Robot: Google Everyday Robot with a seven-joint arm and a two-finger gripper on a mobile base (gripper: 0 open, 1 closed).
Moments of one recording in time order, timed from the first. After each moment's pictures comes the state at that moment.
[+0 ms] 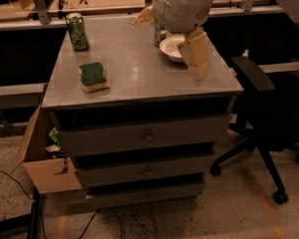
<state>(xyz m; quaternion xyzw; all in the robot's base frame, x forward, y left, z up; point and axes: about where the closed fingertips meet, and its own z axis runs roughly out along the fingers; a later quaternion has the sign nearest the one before) 0.540 -0.042 0.992 -0.90 0.41 -0.08 0.13</state>
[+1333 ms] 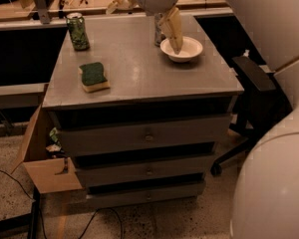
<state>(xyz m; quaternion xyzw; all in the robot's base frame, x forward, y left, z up) 0.628 0.008 1.001 -0.95 0.22 -0.11 0.16</state>
